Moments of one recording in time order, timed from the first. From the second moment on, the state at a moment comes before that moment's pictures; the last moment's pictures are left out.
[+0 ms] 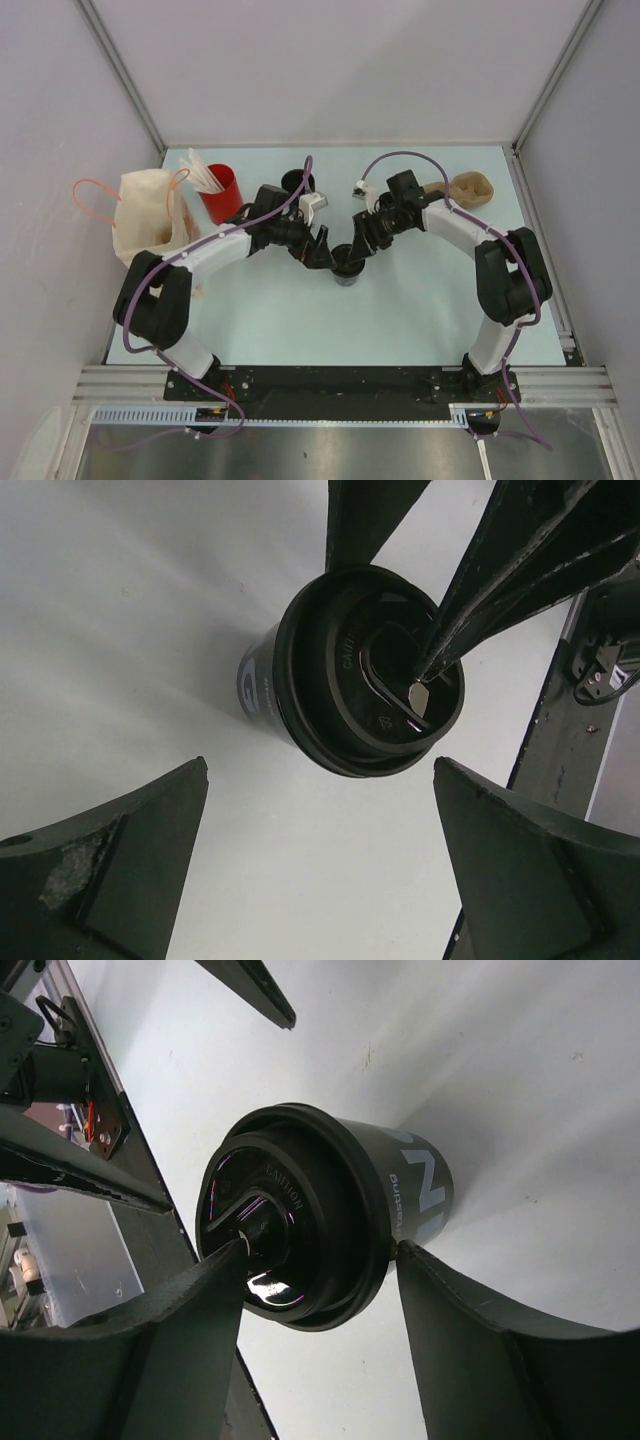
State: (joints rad) left arm -0.47 1.60 1.02 -0.23 0.73 0.02; right arm 0.41 1.79 1.27 -0.54 -0.83 -0.08
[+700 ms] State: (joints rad) left arm -0.49 1.67 1.04 -0.24 0.74 0.01; right arm 0.42 1.83 1.27 -0.50 -0.86 -0.07
